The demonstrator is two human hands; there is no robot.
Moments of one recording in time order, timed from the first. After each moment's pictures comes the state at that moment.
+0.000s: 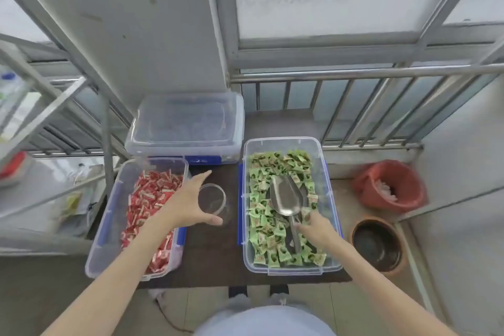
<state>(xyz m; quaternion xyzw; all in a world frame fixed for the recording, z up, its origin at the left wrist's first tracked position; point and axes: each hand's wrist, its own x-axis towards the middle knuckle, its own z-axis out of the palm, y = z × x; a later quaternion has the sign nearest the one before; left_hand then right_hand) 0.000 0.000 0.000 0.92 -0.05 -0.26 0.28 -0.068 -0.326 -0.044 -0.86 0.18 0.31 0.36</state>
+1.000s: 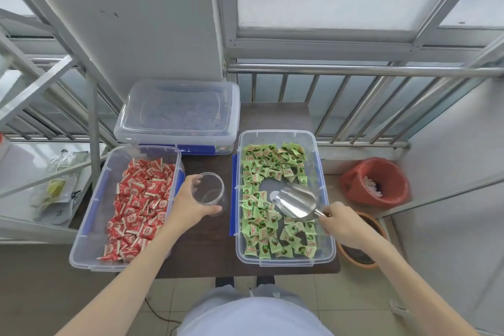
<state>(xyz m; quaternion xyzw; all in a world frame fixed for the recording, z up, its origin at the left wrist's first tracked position) -0.026 -0.020 -0.056 0.87 0.10 -0.14 0.46 -0.079 -0.361 0.034 -0.90 0.14 0.33 0.27</state>
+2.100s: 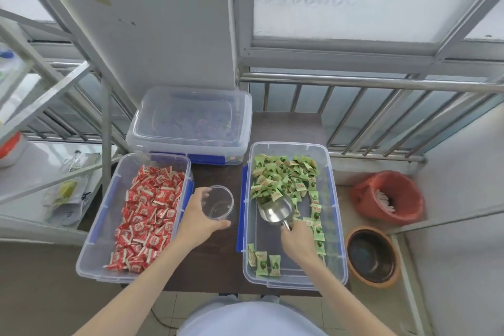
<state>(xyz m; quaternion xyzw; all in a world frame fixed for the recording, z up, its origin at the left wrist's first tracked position) -0.027 -0.021 -0.066 0.88 0.11 -0.13 0.45 -0.062 -0.264 -0.044 -0.86 0.26 0.25 0.37</state>
